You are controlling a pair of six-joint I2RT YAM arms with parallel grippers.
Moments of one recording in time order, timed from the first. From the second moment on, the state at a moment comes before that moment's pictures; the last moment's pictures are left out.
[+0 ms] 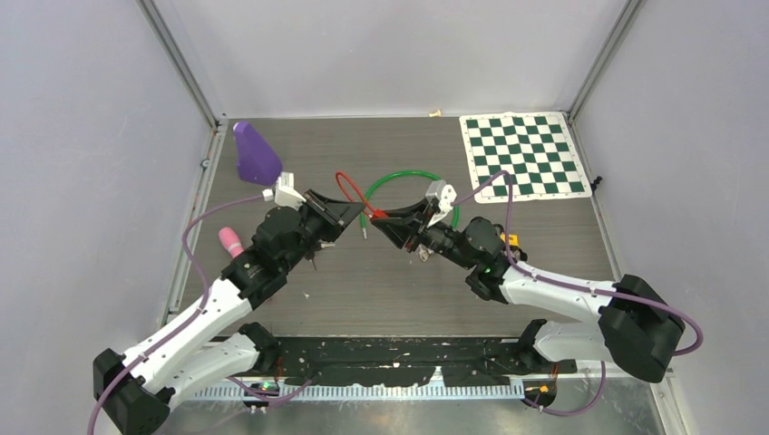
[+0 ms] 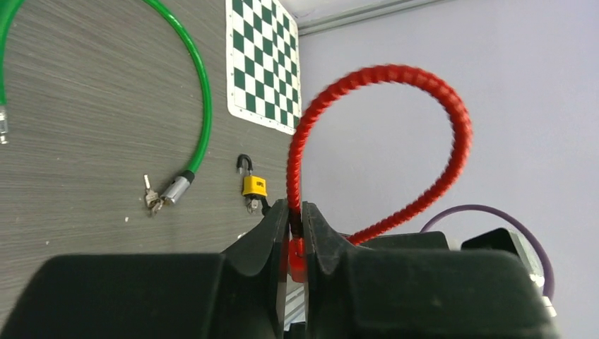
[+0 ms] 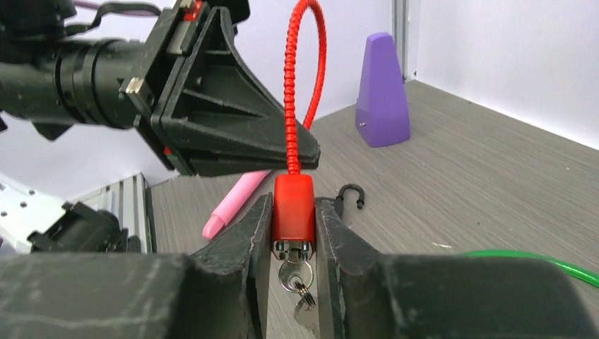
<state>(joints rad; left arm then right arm) -0.69 0.86 0.71 -0.02 -0.15 -1.24 0.87 1.22 0.55 0.93 -0.18 0.24</state>
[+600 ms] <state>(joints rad) -0.54 0.71 0.67 -0.22 0.02 -1.21 0.89 1.12 0.62 0.52 -0.32 0.07</state>
